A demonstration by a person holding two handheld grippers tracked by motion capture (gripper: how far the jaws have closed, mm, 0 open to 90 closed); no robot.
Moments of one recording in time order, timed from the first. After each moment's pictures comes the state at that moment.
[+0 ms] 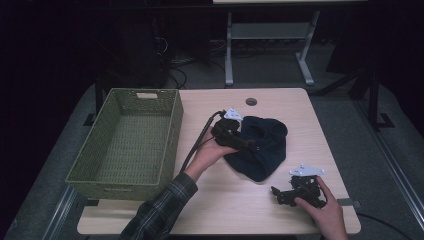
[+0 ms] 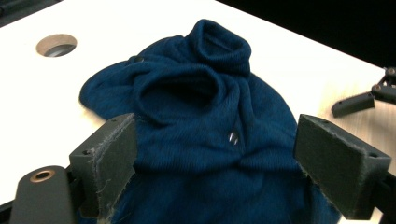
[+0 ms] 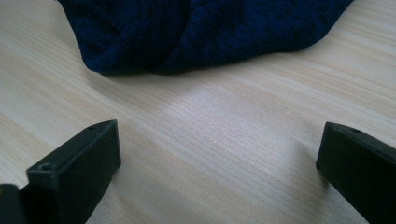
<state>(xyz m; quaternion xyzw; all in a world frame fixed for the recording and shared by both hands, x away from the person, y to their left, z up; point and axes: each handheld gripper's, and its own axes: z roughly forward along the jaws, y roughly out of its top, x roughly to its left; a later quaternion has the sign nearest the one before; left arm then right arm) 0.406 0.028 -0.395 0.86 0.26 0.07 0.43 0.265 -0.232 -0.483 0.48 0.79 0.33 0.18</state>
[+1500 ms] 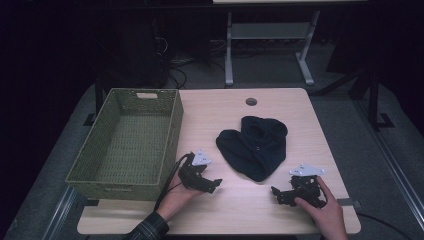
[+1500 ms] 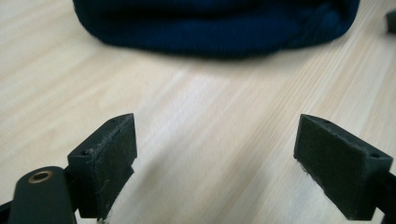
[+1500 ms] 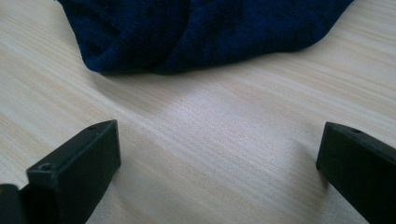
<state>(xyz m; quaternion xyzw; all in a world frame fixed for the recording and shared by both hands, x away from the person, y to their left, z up) 0.312 0.111 -0.464 0.87 0.30 0.11 0.36 0.265 -0.233 -0.483 0.48 0.79 0.33 0.18</state>
